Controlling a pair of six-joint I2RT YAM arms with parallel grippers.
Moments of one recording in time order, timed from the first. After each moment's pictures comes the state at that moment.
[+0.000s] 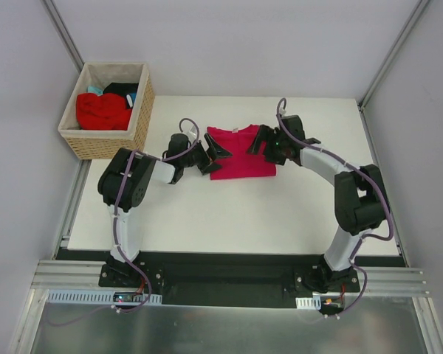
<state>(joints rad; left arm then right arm) -0.36 2.04 0.97 0.63 0.61 -1.06 0.34 1.79 1.21 -0.21 -0.24 0.60</state>
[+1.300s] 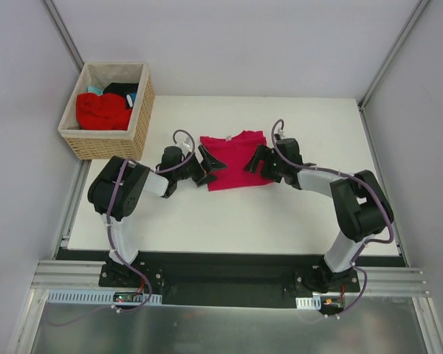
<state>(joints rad) -0.36 1.93 0.76 0.71 0.58 -1.06 0.40 1.75 0.91 0.10 -0.22 0.66</state>
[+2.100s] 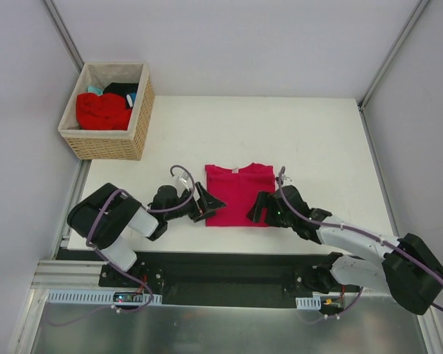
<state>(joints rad) -0.55 1.64 0.23 0.99 0.48 -1.12 0.74 1.13 0.42 -0.07 0.03 0.80</state>
